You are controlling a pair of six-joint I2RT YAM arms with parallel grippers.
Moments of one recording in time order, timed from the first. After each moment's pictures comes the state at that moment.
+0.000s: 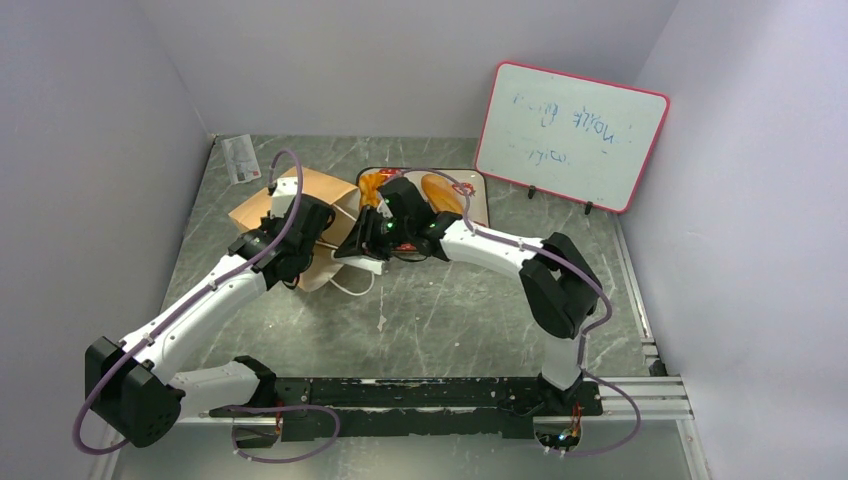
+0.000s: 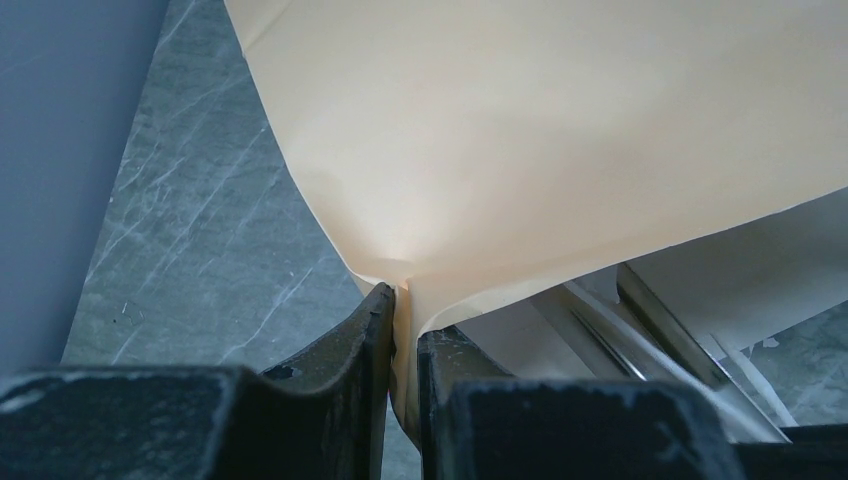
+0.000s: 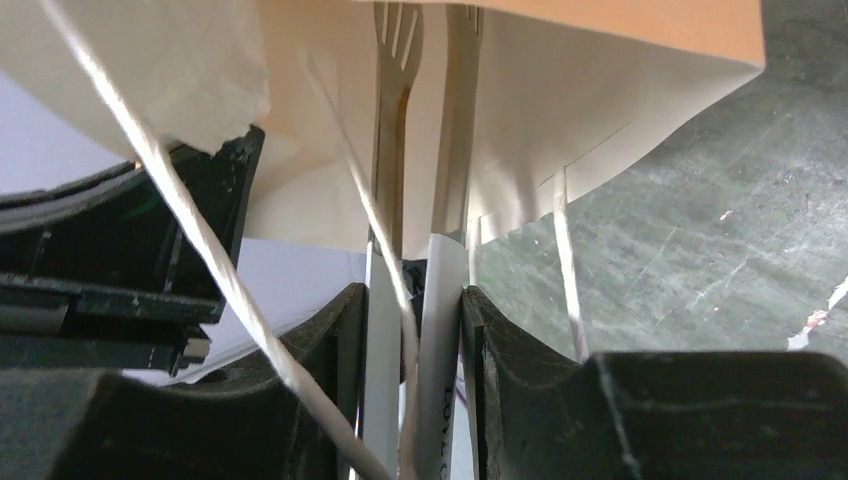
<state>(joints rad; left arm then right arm) -0.56 1.15 0.97 -0.75 -0.77 -0.54 0.83 1.86 1.33 -0.07 -0.47 1.10</state>
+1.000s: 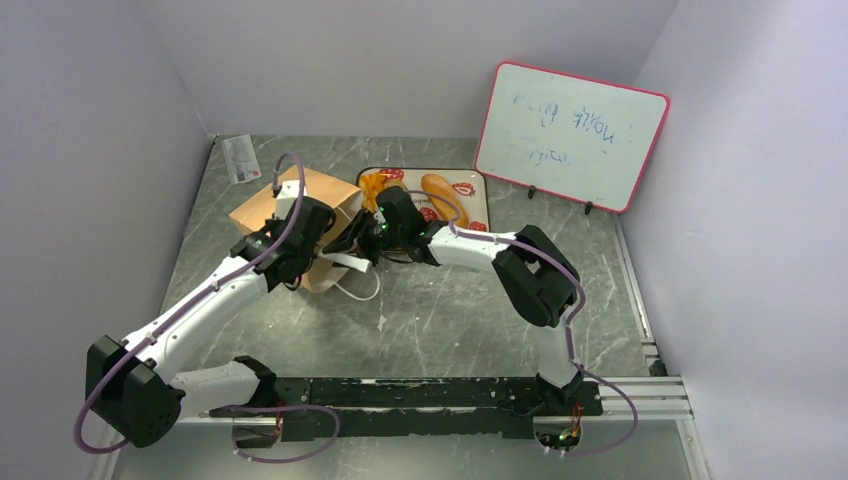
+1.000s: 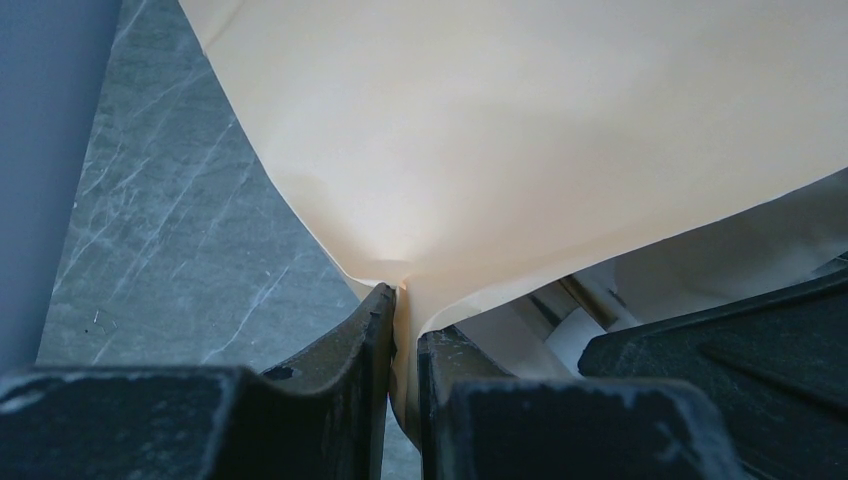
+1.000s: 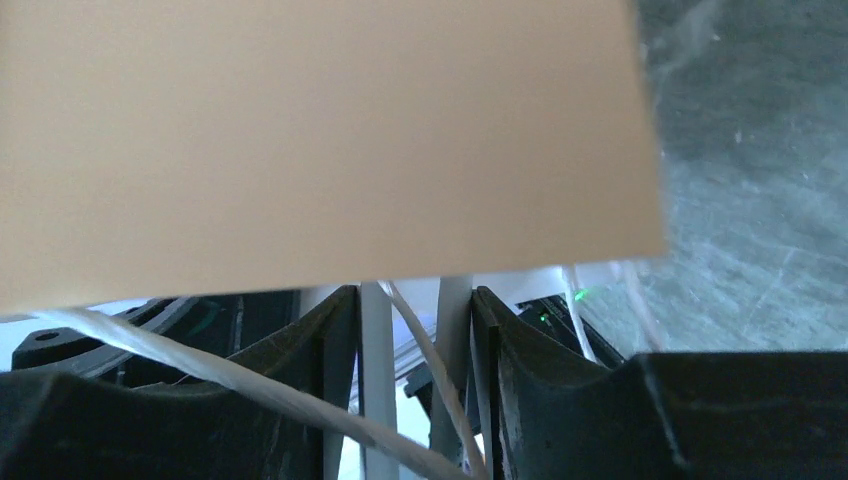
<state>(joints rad) -0.56 1.15 0.94 -0.71 -0.72 -0.52 0.83 2.01 1.33 0.15 -0.52 1.48</state>
